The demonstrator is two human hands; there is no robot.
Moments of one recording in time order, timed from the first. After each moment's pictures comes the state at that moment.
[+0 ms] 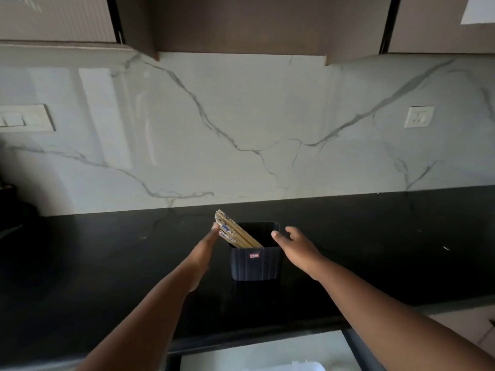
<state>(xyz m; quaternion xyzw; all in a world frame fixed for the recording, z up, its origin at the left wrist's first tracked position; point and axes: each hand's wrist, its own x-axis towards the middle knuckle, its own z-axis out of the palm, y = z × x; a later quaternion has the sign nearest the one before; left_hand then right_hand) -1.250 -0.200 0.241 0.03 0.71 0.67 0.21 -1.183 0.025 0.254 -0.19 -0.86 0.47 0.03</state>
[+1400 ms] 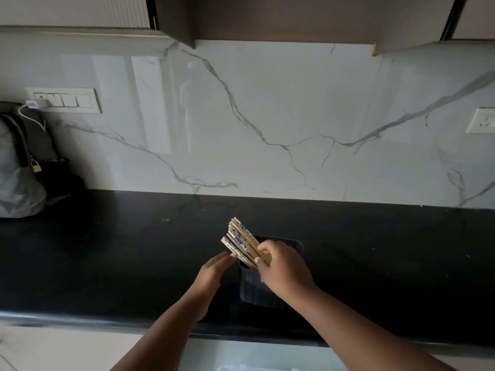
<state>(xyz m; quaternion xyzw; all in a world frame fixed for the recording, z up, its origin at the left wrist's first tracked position) -1.194 -0.194 0.200 -0.02 0.70 0.70 0.15 -1.159 -0.026 0.248 0.03 -0.95 0.27 0.16</state>
